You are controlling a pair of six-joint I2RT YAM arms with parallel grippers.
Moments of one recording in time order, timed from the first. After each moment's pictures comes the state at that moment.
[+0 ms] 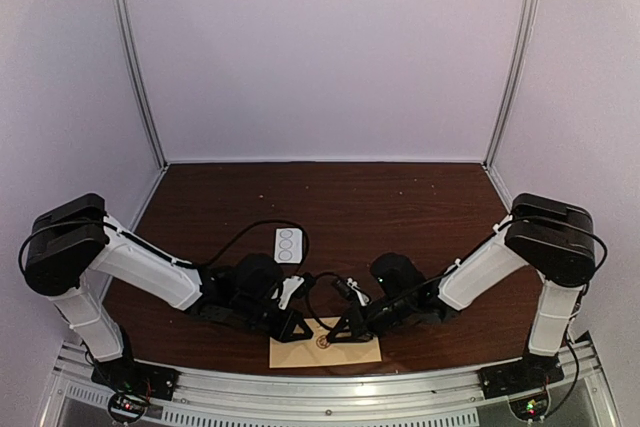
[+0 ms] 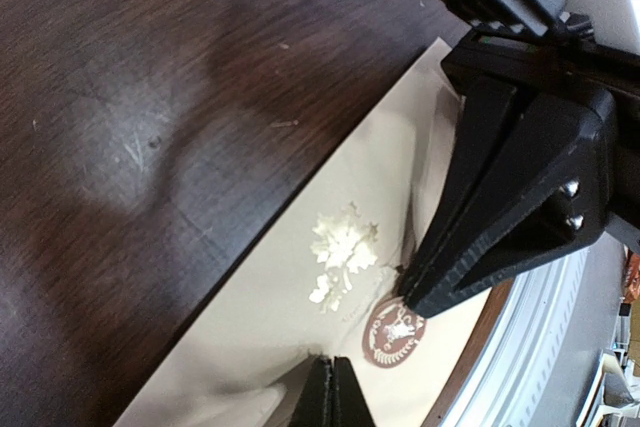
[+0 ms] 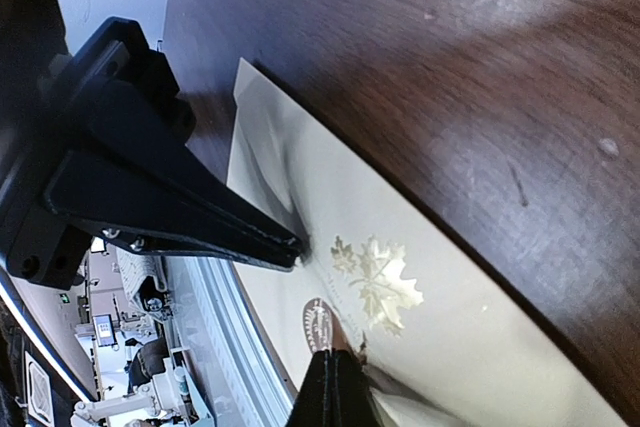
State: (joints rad) left arm -1.08 1.69 0.64 0.21 0.34 -0.60; right arm 1.01 1.87 0.65 0.55 -0.66 0.95
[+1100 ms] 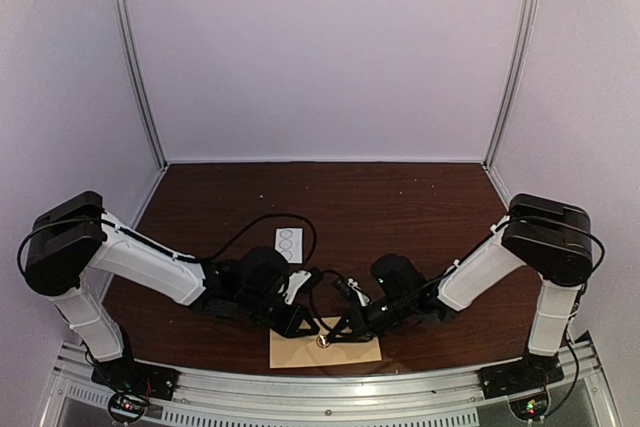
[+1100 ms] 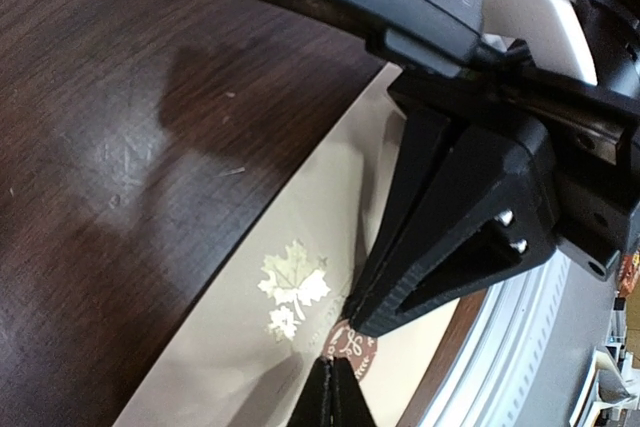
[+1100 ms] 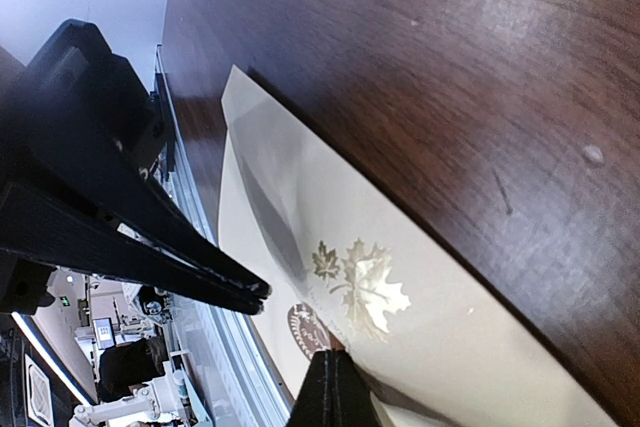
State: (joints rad) left arm -1.08 1.69 0.71 0.17 0.36 -0.57; right arm 1.00 1.88 0.65 0.57 -0.65 0.95
